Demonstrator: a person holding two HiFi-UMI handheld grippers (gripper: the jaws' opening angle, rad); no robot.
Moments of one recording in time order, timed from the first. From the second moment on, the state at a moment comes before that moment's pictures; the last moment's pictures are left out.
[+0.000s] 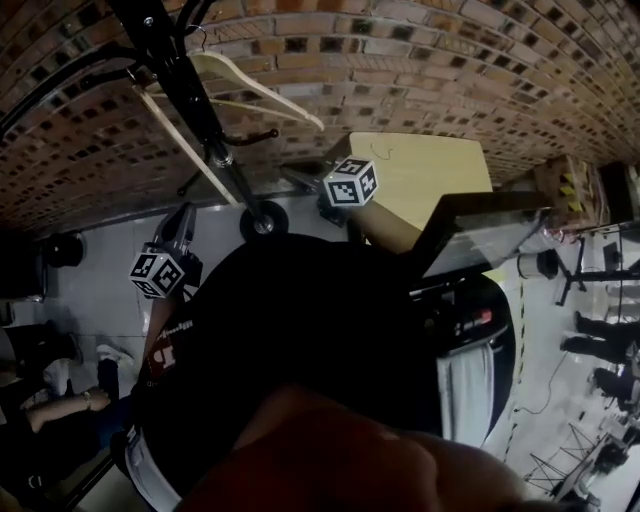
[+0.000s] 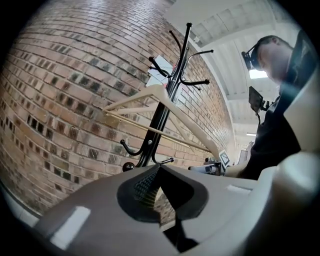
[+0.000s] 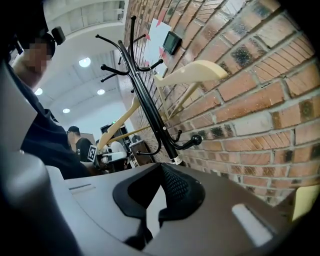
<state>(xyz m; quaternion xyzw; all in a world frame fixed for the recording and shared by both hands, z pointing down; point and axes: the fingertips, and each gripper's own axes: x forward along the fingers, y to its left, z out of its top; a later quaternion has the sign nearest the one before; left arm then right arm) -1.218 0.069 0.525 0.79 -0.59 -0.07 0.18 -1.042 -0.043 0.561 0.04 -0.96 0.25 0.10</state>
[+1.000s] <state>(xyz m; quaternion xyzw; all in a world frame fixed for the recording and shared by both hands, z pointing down) -1.224 0.083 0.529 0.77 -0.60 -0.08 0.18 -1.050 -0.028 0.562 0.01 -0.97 0.20 0.12</state>
